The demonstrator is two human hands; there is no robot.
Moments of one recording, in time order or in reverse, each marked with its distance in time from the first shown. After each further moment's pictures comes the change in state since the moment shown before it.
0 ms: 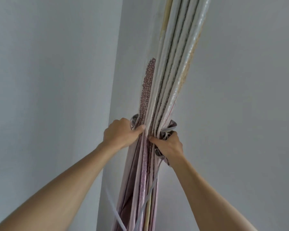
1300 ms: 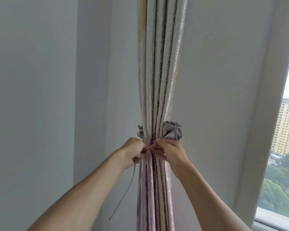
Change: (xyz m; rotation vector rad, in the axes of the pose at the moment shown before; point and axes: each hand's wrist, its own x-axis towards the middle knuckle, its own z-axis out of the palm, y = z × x) left_hand -0.083 0.123 0.088 -0.899 -0.593 -0.411; right_hand -0.062 0.071 -0.137 0.464 -0.160 -0.037
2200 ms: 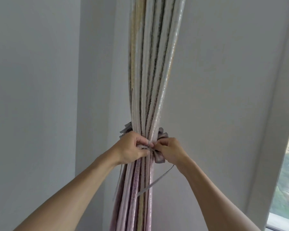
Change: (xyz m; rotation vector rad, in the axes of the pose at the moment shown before) left_hand 0.005 0.000 -0.052 0.644 -0.076 0.639; right_hand 0.045 0.009 0.019 -0.484 -0.045 -0.054
